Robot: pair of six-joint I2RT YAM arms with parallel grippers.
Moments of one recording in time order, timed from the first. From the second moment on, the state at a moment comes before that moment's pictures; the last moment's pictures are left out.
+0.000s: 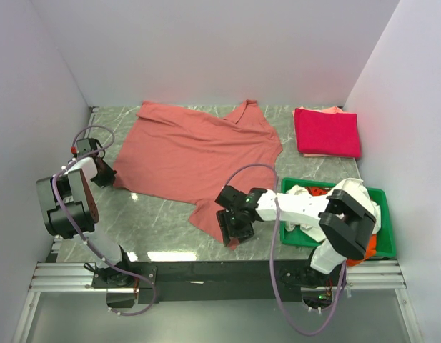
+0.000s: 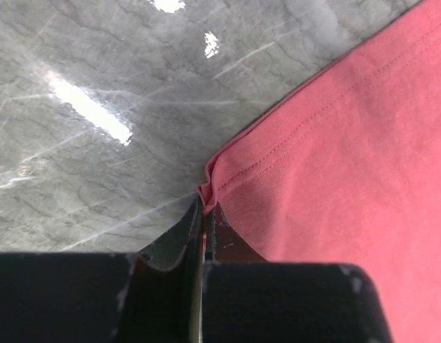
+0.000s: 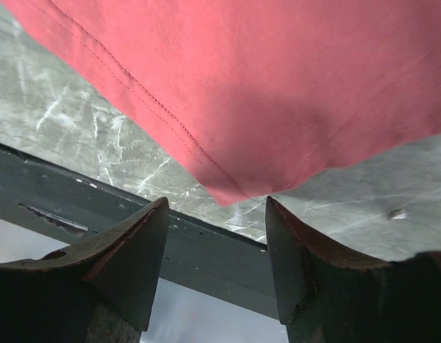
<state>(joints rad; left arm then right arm) 0.32 1.71 0.99 -0.34 -0.07 -0.49 1.00 1.57 0.91 -0.66 -0.13 0.75</state>
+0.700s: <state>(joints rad) 0.34 1.70 0.97 -0.32 -0.01 -0.50 1.06 1.63 0.90 -0.66 -0.09 0.84</state>
